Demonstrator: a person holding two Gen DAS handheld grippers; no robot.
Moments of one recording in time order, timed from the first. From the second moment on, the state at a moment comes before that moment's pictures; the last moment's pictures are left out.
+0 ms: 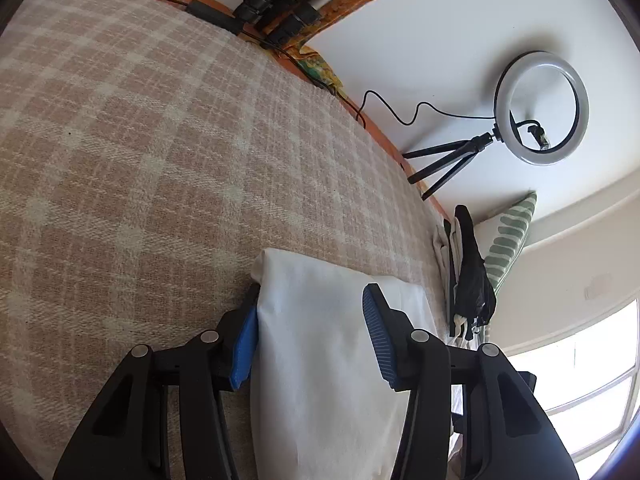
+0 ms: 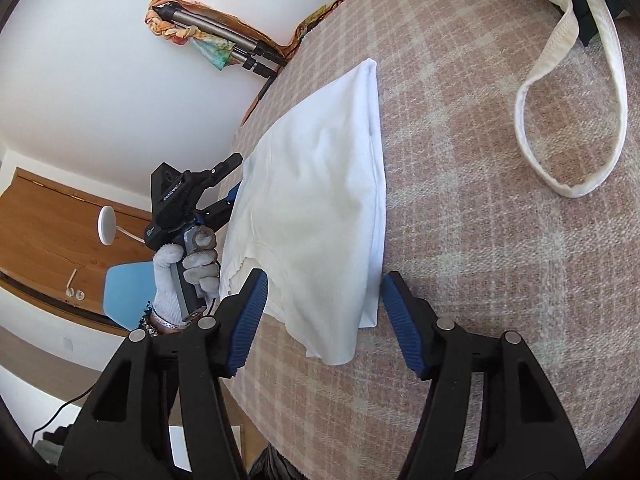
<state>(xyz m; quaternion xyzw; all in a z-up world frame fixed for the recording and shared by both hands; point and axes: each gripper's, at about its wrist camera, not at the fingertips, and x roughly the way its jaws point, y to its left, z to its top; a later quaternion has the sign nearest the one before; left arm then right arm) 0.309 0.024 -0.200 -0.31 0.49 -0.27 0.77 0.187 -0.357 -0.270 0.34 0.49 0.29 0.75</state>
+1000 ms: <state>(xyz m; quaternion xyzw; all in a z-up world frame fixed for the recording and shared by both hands) 0.268 -0.030 -0.101 -0.17 0.39 -0.28 0.86 0.161 -0.323 -0.171 0.06 0.45 0.19 0.87</state>
